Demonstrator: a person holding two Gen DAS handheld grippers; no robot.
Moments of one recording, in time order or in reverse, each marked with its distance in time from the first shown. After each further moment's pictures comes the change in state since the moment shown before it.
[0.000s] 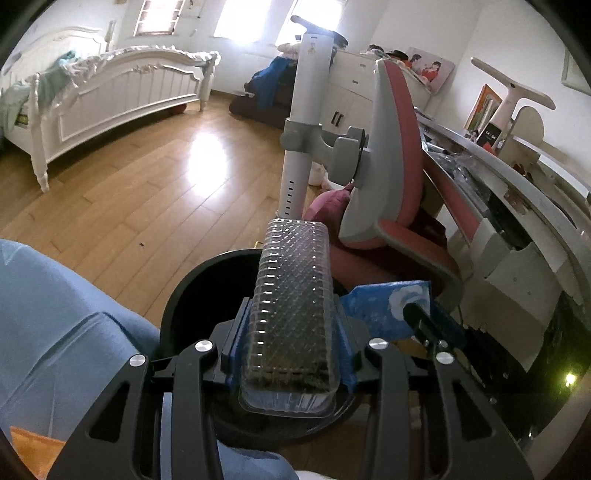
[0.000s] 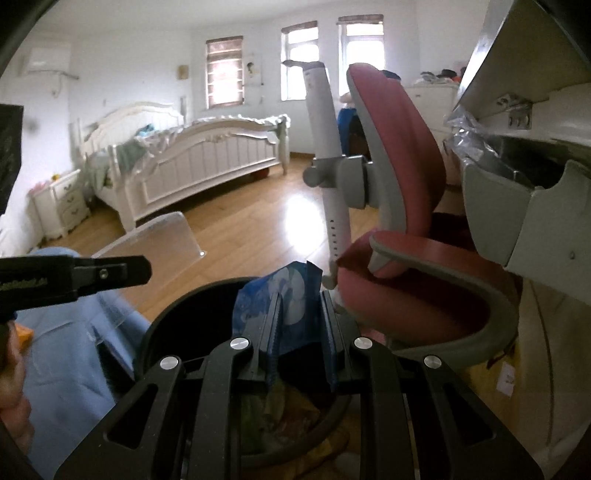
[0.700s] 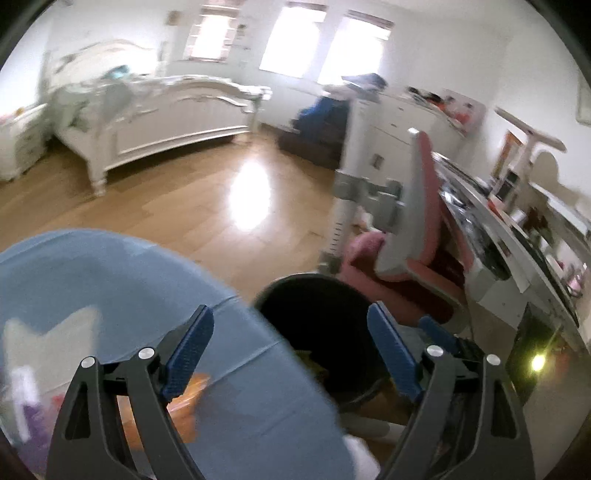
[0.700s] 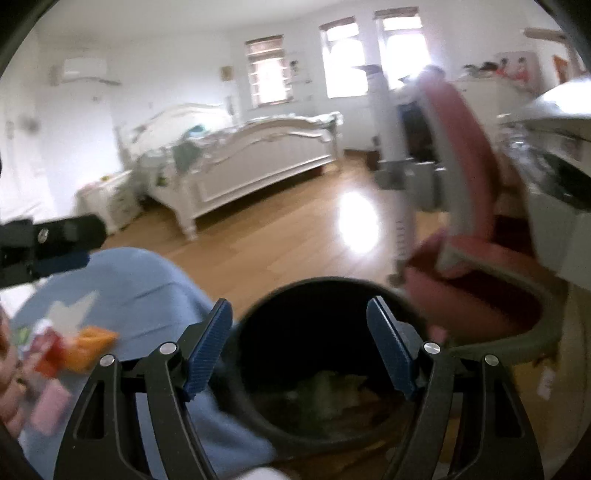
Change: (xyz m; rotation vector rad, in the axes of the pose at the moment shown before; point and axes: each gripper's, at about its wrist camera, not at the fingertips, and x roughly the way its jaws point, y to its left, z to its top) left arm -0.137 0.045 -0.027 -0.117 -0.149 0.172; right arm -0.036 0.068 0.009 -0.018 0.024 0.281
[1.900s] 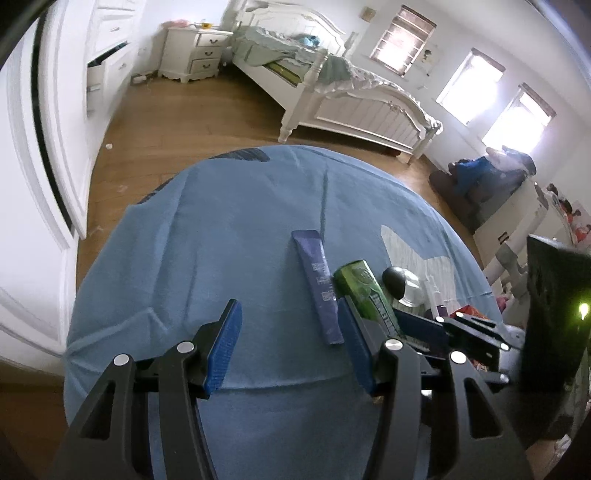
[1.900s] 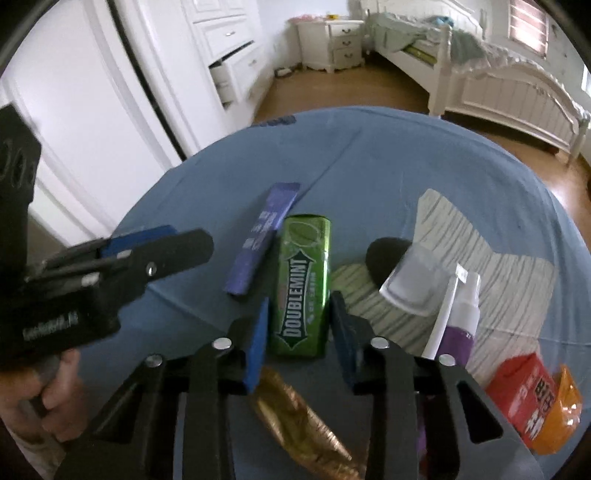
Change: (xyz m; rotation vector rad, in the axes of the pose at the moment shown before) left arm -0.155 0.288 -0.110 -0.471 0.013 0.350; right arm 0.045 0.442 -0.052 -0.560 0.553 0.554
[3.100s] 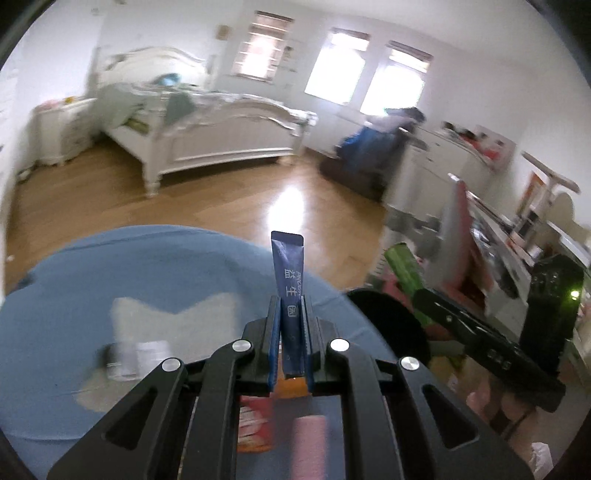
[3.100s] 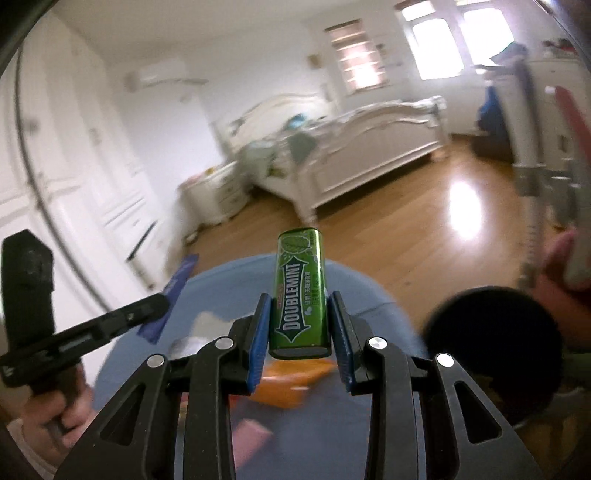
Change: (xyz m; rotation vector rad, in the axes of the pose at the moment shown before) left arm -0.002 -0.246 -0.007 0.392 -0.093 -0.309; right arm -0.243 -0.236 -0.171 0.490 -0.608 -0.226
